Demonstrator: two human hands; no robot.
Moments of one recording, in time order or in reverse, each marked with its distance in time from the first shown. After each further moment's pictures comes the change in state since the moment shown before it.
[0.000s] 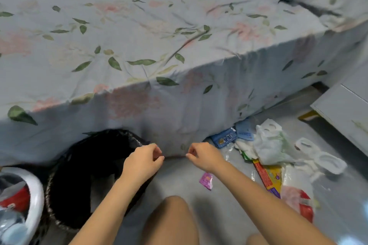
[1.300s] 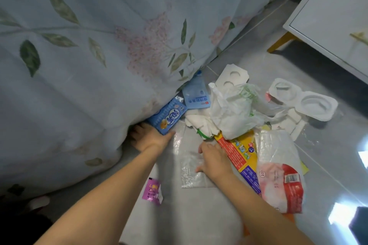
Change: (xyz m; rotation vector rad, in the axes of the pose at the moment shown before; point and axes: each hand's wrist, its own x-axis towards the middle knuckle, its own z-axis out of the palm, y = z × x) left_hand 0.212 0.166 0.337 0.234 -0.103 -0.297; right_hand 0.030 0.319 0.145 0.045 -0.020 0.452
